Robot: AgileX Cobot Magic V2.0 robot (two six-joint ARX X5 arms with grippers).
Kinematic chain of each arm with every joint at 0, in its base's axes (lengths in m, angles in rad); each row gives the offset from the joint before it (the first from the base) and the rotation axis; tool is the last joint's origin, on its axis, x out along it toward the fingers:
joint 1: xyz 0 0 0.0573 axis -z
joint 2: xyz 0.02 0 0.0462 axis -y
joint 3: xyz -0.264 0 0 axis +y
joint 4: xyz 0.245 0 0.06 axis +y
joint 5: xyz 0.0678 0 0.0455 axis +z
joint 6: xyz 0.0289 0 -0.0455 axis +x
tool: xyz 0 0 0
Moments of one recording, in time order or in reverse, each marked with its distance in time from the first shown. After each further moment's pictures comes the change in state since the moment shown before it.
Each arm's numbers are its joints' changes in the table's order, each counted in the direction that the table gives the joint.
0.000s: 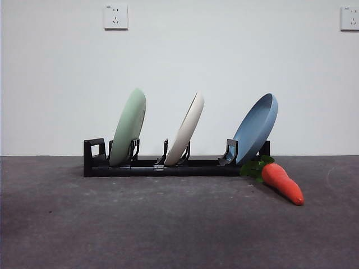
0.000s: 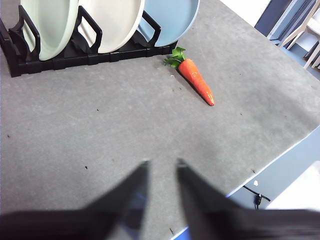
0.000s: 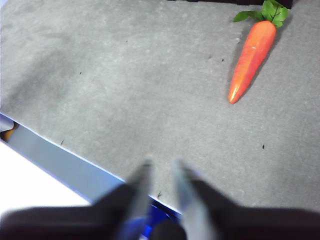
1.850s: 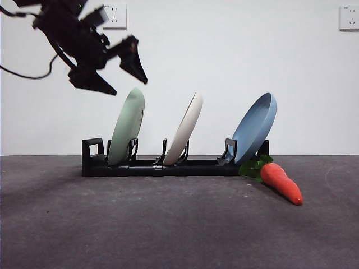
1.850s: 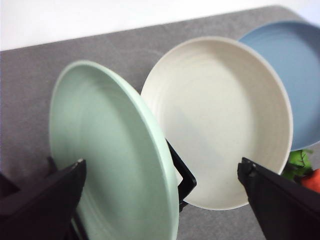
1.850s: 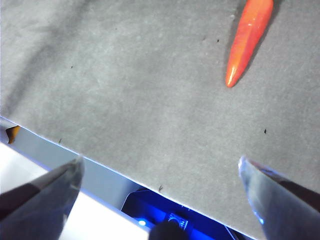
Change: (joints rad) left arm 0.132 -1.475 -0.783 -0.698 0.210 0.047; right arm 0.000 -0.087 0.000 0.001 -0.002 0.045
